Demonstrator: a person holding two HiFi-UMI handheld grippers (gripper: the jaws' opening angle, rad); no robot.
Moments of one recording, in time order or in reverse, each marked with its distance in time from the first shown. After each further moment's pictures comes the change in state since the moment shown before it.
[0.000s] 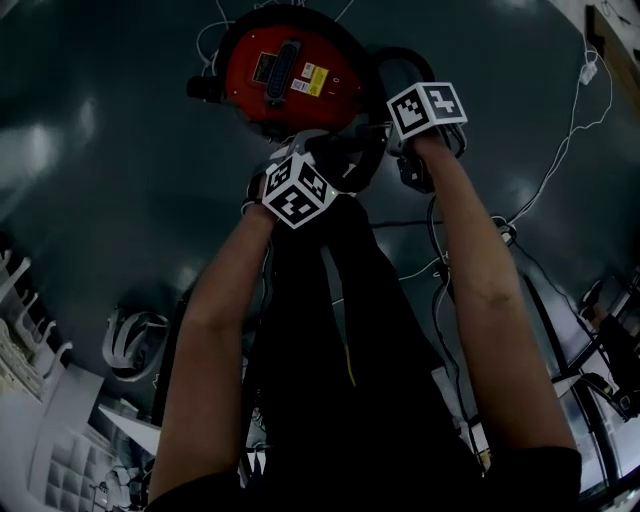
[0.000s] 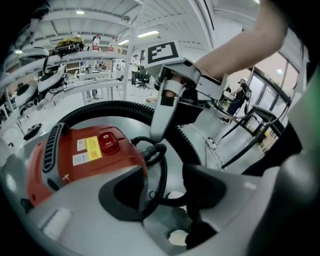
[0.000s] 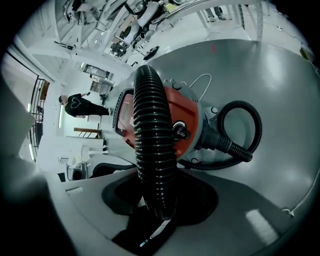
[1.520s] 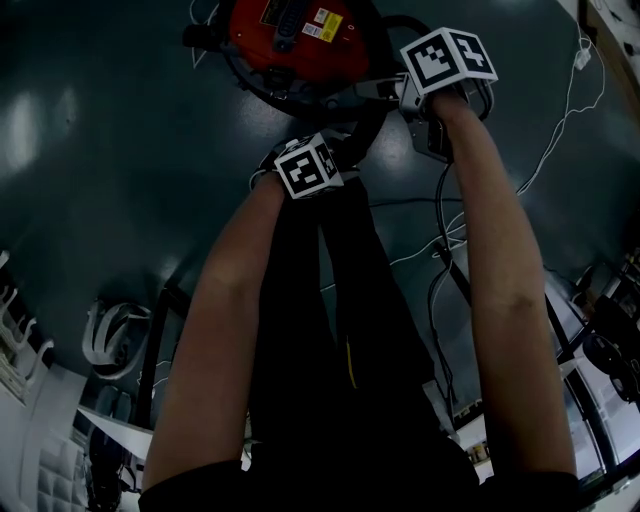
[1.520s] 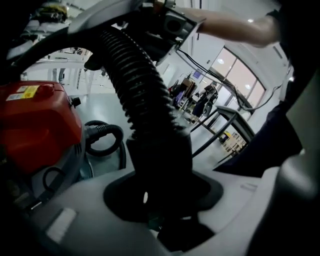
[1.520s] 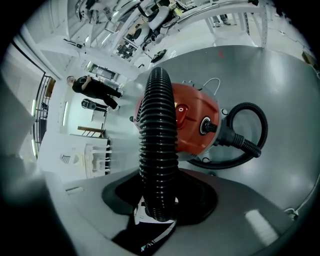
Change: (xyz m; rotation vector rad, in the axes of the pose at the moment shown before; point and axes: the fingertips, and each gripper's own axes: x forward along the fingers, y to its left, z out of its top) left arm 0.035 -0.113 -0.075 0.068 -0.005 -0.381; right arm -0.009 0.069 -0.019 -0.045 -0.045 0.034
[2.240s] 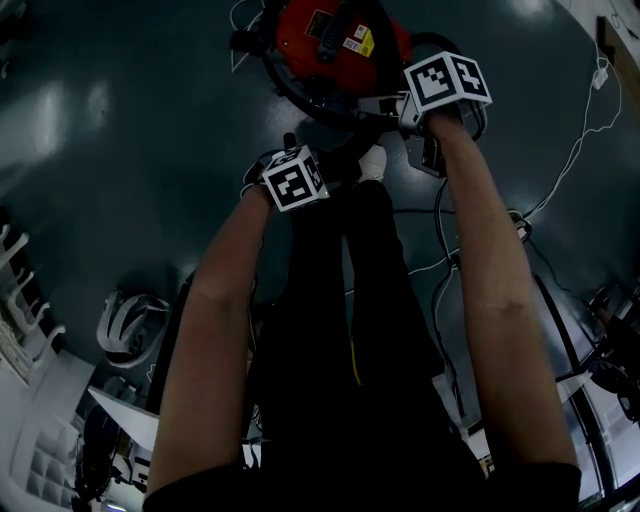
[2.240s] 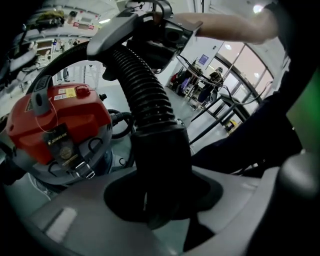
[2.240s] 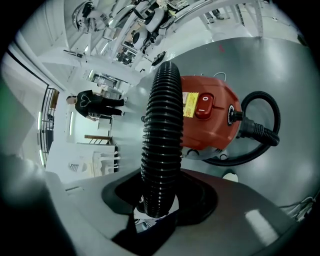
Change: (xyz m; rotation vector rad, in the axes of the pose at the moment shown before) left arm -0.088 -0.005 -0.058 -0.011 0.149 0.065; right arm 0.030 0.051 -0.002 0.066 -0.037 0.087
